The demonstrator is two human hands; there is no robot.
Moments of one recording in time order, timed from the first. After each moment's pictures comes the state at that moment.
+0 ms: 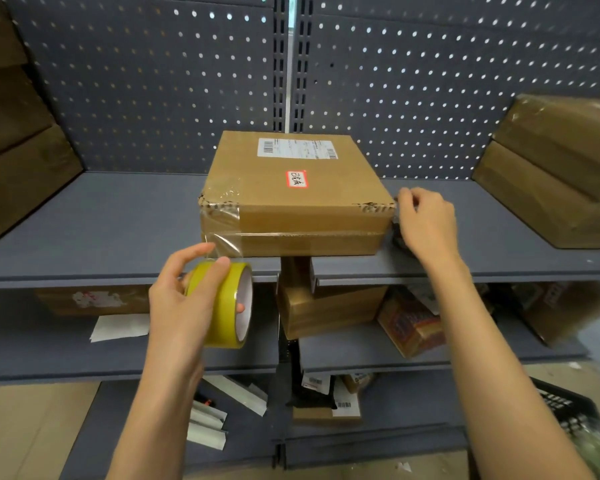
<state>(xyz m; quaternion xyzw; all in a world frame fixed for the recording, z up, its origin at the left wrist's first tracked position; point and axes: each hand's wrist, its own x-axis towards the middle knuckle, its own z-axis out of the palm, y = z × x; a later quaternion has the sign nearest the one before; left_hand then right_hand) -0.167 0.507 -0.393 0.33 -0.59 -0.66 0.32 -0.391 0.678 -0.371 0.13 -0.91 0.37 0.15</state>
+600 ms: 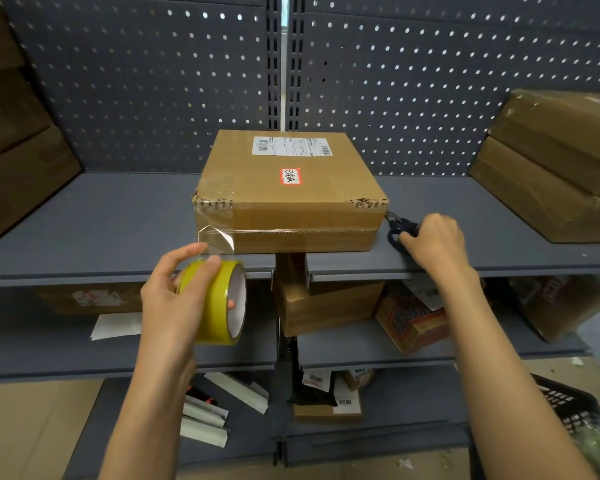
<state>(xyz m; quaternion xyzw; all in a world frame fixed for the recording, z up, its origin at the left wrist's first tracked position) -0.166 0.501 -0.403 0.34 -0.60 -0.65 0.32 -0.404 0.705 -0.393 0.08 -0.97 0.21 0.04</state>
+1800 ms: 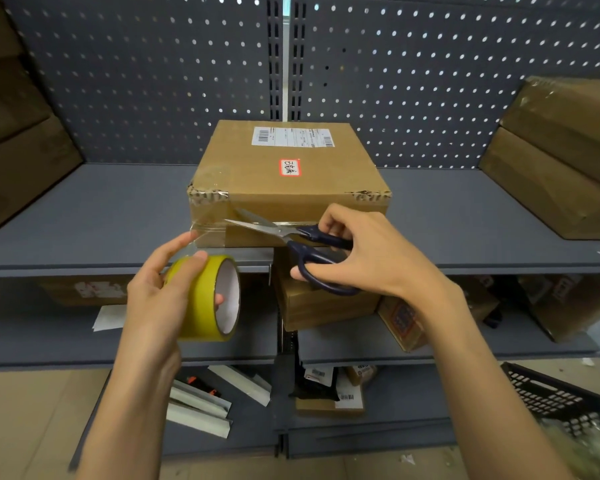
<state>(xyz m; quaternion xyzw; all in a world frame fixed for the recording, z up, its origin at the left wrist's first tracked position) -0.162 0.506 -0.393 0.34 -0.57 -0.67 0.32 -0.318 0.670 -0.355 0.45 -0.84 0.30 -0.05</state>
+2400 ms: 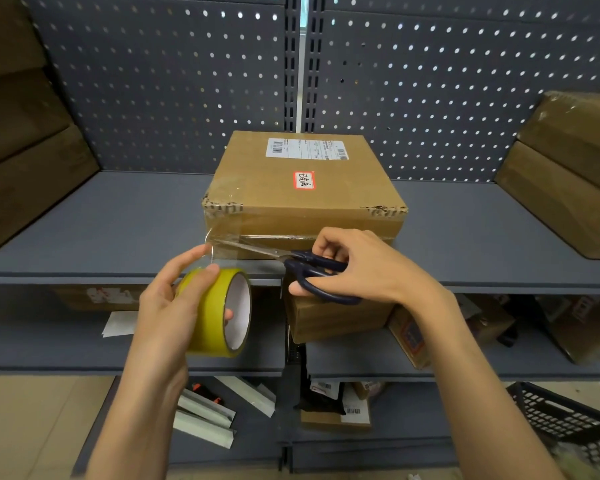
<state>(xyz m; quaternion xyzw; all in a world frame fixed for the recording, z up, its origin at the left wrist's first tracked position) -0.160 0.499 -0.393 0.35 -0.57 -0.68 0.29 -0.327 0.649 -0.361 0.45 -0.82 0.31 -0.16</state>
